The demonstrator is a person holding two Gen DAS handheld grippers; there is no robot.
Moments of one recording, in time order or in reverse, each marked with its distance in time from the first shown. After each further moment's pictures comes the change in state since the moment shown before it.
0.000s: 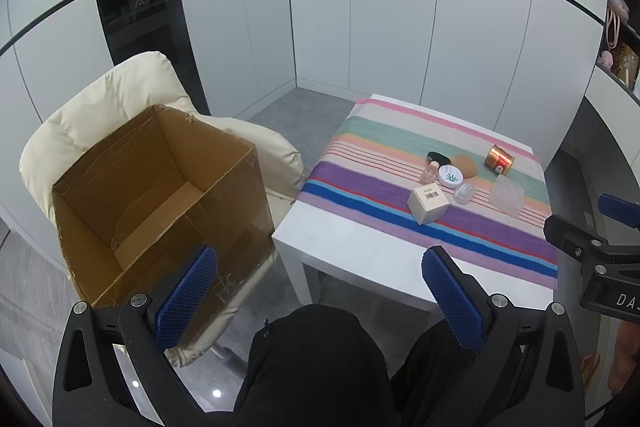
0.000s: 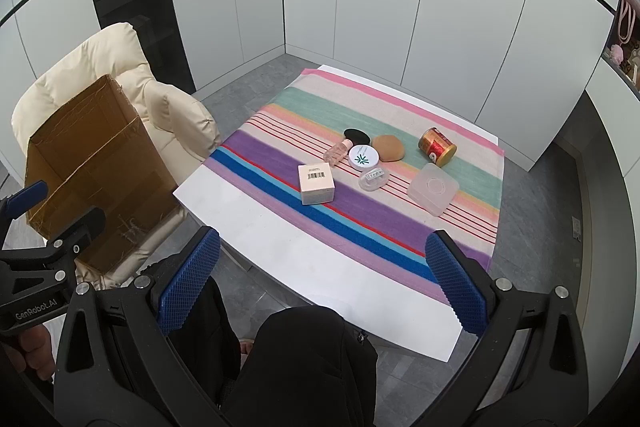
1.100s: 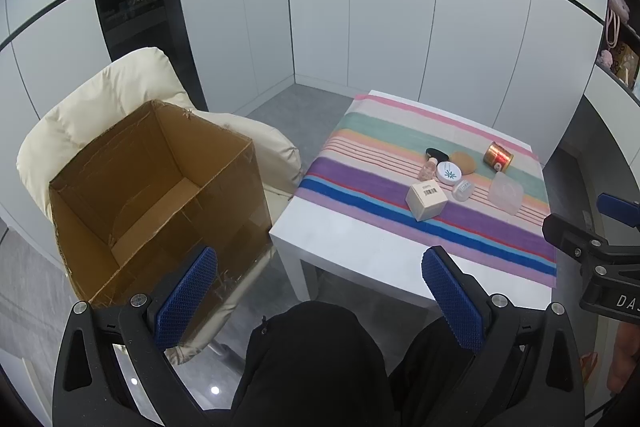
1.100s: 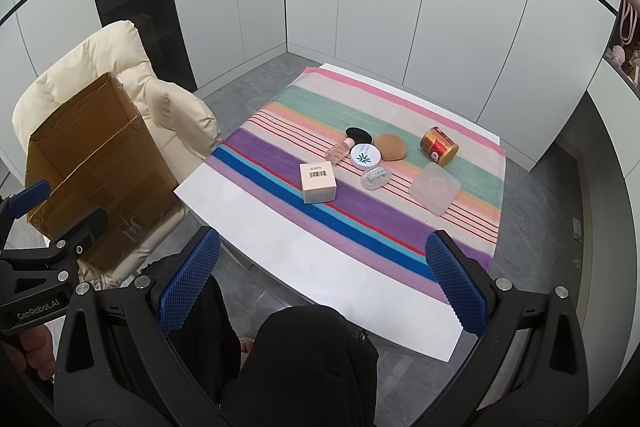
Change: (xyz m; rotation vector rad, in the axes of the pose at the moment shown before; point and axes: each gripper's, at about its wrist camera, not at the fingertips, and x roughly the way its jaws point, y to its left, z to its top) left arm 0.000 -0.002 -0.002 -0.004 0.013 -0.006; right arm 0.001 0.002 -0.001 0.000 0.001 -0.001
